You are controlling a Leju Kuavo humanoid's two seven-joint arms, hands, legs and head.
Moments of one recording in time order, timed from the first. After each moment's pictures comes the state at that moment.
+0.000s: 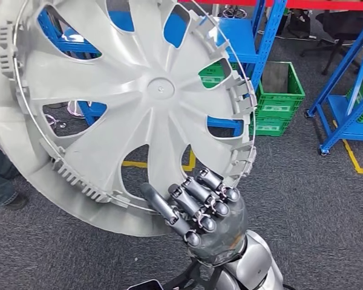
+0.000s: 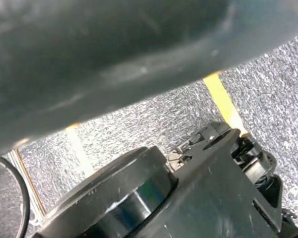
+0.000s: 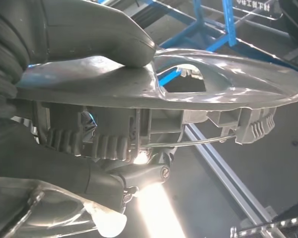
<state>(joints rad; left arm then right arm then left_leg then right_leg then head) -0.07 -0.10 0.01 -0.19 -0.44 0.18 -0.32 -0.06 0.17 0.56 -2.05 1.57 -0.69 -0.39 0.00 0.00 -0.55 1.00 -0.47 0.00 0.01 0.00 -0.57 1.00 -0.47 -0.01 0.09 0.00</state>
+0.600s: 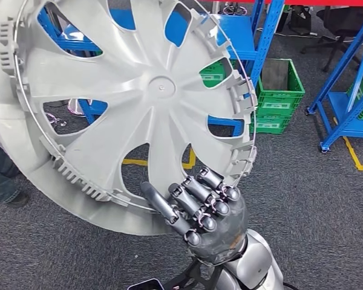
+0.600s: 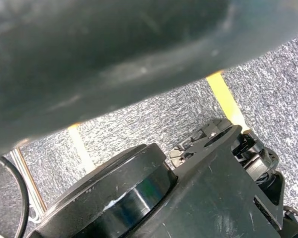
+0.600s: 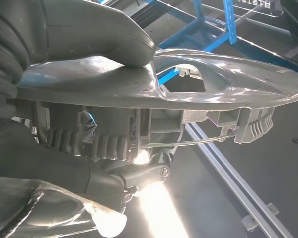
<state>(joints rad) -0.07 -0.10 0.01 -0.19 -0.44 0.18 -0.32 -0.06 0.17 0.56 -2.05 1.57 -0.69 -0.40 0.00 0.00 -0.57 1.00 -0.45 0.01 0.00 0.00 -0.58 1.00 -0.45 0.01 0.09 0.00</state>
